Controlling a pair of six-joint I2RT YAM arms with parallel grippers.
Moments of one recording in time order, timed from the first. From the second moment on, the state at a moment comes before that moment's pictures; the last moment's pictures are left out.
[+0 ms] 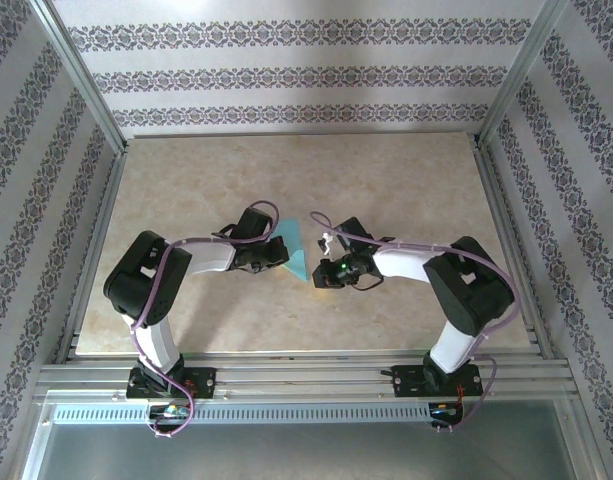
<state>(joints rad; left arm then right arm) -0.48 1.80 0.90 -0.05 0.33 -0.76 0.58 1.68 0.81 -0.21 -0.56 0.48</state>
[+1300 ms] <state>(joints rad) -0.22 1.56 0.67 0.04 0.58 -0.85 0.63 1.93 1.10 -0.17 -0.33 0.56</state>
